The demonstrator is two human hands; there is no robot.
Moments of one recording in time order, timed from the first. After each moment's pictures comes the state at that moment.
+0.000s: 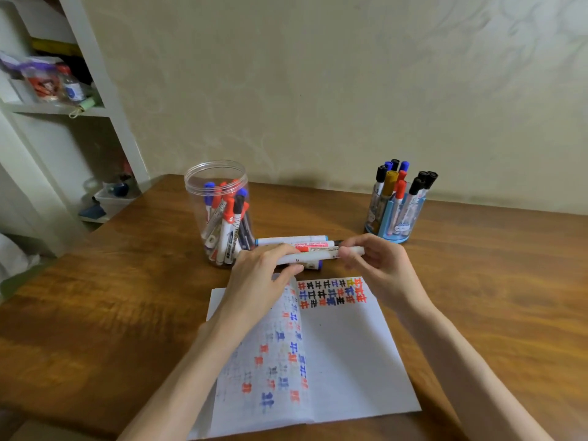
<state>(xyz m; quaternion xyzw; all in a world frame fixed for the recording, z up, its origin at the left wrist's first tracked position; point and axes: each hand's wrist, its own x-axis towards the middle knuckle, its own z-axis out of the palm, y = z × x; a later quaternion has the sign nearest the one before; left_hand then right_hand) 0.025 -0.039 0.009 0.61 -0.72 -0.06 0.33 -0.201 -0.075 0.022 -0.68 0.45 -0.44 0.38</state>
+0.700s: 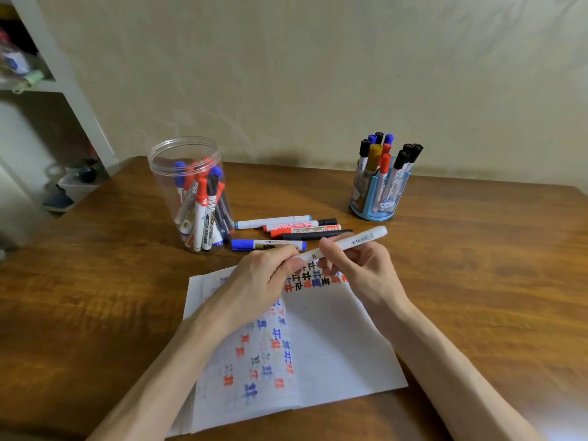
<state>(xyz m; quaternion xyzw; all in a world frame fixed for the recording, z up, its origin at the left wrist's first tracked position) 0.008 -0.031 0.002 0.53 -0.77 -0.23 0.28 -0.194 -0.044 0.007 -0.57 0.42 -0.49 0.51</state>
